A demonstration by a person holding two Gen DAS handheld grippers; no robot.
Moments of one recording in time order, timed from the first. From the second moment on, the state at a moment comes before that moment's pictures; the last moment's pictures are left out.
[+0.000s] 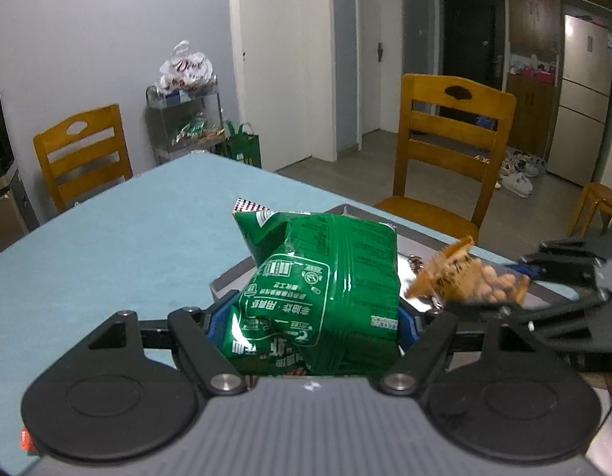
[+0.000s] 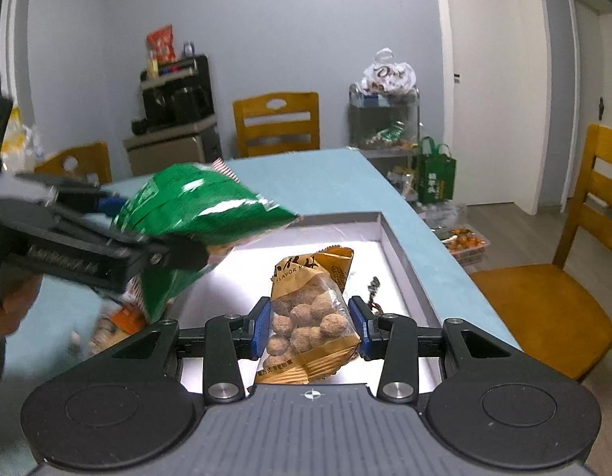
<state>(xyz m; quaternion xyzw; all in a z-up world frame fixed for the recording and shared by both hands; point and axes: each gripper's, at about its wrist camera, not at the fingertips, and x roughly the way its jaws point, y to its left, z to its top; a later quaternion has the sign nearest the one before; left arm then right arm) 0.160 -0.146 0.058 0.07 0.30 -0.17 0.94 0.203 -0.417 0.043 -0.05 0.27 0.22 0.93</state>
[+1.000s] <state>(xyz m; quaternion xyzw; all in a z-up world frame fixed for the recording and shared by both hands) 0.231 -0.213 0.010 0.10 0.32 -0.17 0.93 0.218 -0.388 0.020 -0.12 0.30 0.15 0.93</state>
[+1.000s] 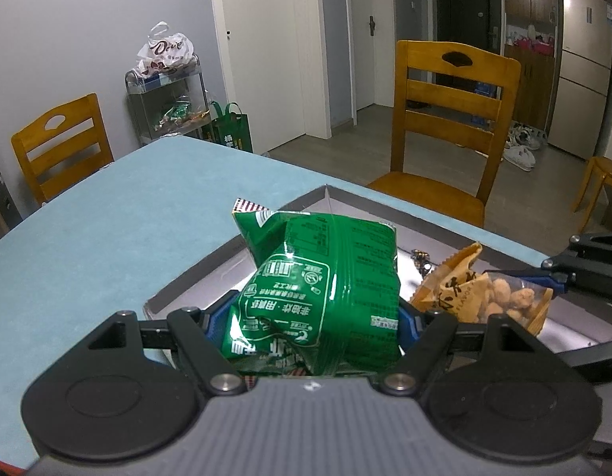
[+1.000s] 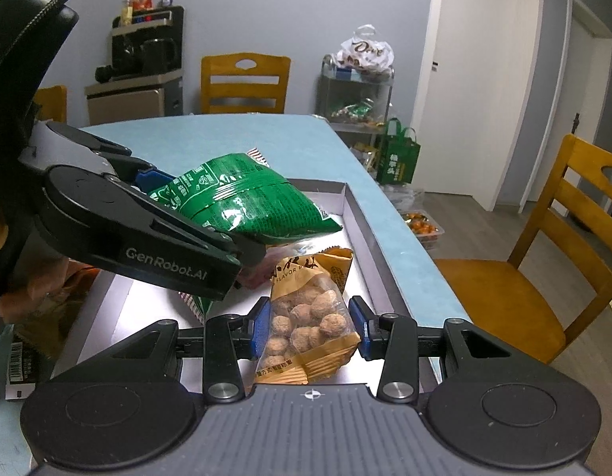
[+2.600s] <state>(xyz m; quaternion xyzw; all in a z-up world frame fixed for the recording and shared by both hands) 0.213 -0.193 0.025 0.07 0.30 -0.16 0.94 0.207 -0.397 0.032 -0.10 0.27 0.15 0.95</state>
